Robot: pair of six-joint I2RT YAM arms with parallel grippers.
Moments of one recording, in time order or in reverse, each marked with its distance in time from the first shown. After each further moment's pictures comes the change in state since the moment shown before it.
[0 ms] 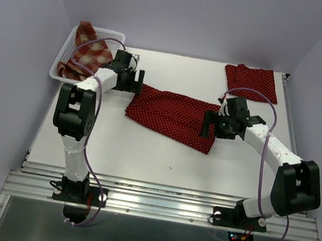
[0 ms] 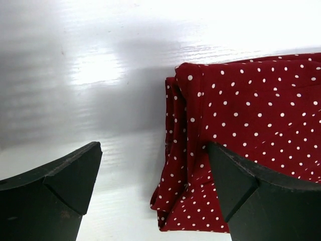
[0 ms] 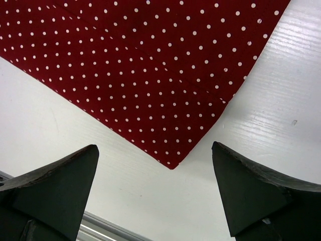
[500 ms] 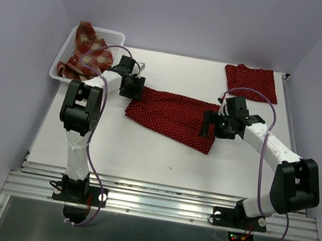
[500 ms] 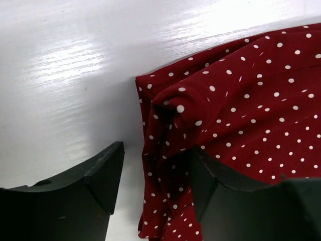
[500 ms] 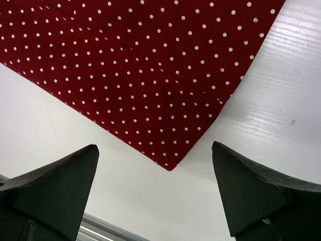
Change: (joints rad) left arm -0.006 0.111 0.015 0.020 0.097 0.060; right arm 0.000 0.027 0.016 -0.003 0.009 -0.002
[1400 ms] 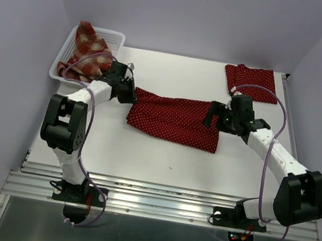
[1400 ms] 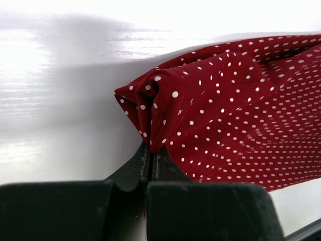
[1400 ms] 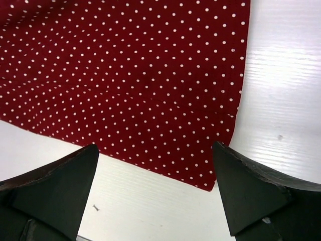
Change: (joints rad) left arm 0.005 -0.270 -0.290 0.103 0.095 -0.315; right arm 0.000 -0.107 -0.032 0.136 0.126 0.158
